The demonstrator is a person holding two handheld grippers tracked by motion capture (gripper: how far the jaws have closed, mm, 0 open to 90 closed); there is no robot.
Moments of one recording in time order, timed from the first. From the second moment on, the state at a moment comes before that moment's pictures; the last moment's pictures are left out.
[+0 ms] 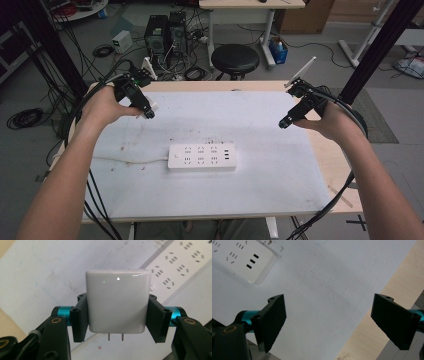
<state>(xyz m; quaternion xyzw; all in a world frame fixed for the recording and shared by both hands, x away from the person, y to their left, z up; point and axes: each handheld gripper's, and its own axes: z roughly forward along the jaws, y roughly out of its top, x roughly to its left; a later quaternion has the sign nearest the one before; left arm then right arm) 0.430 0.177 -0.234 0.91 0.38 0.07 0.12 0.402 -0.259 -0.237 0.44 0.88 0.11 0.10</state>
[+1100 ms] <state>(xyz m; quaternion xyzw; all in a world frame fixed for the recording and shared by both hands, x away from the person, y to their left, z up) 0.390 0.019 -0.281 0.93 0.03 0.06 0.36 0.395 -0.243 -0.266 0.57 0.70 0.34 -0.26</state>
